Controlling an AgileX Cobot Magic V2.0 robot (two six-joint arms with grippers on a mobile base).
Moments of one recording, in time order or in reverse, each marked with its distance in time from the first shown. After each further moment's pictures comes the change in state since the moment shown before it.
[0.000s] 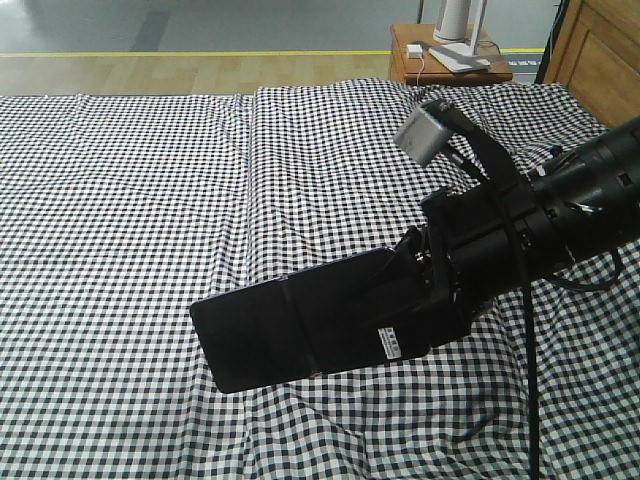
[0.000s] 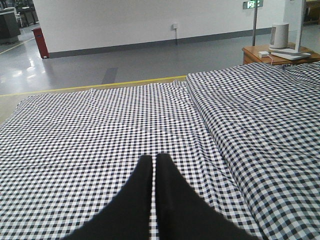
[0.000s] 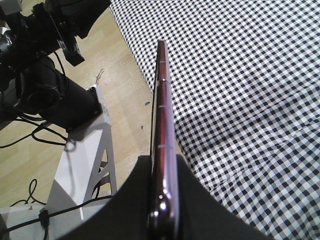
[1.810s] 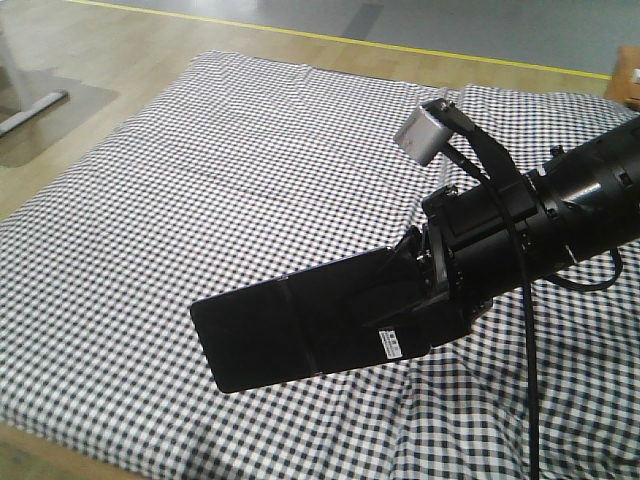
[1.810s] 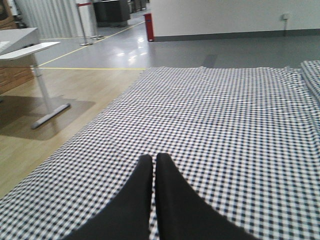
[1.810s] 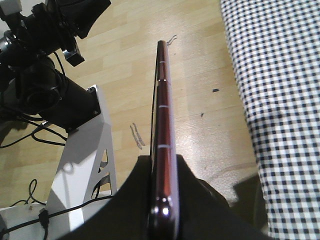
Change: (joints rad) left arm 0.000 0.000 0.000 0.000 0.000 0.000; right arm 0.000 0.000 0.000 0.000 0.000 0.000
